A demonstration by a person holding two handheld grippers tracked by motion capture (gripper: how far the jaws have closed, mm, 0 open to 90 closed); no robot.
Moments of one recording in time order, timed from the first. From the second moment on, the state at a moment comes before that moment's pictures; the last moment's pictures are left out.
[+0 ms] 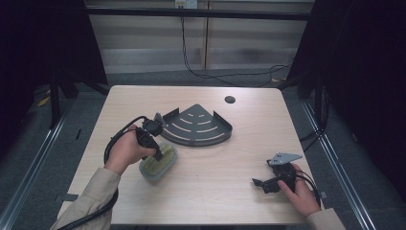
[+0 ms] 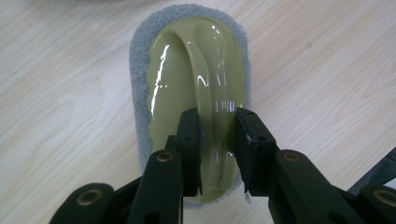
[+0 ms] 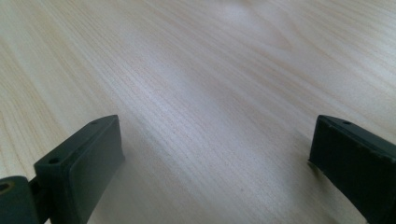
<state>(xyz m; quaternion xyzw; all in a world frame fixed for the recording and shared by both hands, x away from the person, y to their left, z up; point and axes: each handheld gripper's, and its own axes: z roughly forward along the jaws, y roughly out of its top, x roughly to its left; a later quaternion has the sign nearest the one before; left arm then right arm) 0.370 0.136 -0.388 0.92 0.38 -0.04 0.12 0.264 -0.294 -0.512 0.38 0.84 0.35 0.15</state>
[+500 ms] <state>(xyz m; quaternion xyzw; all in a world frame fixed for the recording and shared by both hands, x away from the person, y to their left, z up) 0.391 0.138 -0.359 0.92 0.38 -0.03 0.11 0.264 -0.294 -0.512 0.38 0.84 0.35 0.15</state>
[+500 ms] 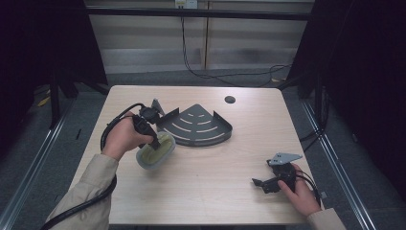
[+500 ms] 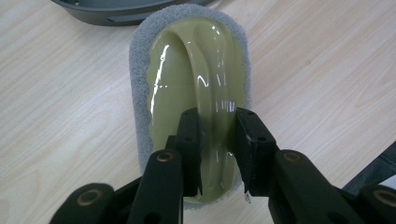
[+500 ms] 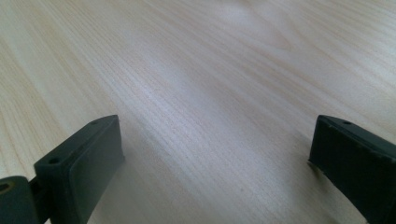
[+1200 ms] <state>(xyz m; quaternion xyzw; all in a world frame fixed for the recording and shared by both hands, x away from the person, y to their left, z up) 0.416 0.131 -0.351 0.92 0.37 -0.03 0.11 0.264 -0.294 -0.512 0.38 0.84 0.35 0.15</state>
